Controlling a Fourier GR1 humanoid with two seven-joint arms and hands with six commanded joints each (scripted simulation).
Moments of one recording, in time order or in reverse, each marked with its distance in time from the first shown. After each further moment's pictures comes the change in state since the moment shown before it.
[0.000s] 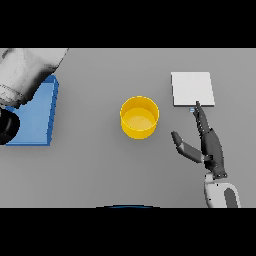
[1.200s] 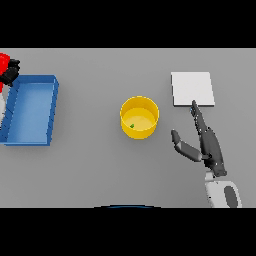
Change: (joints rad) left arm 1.000 0.169 0.726 -0.477 0.874 0.419 0.551; right arm -0.024 -0.034 0.017 0.023 0.026 0.017 -0.013
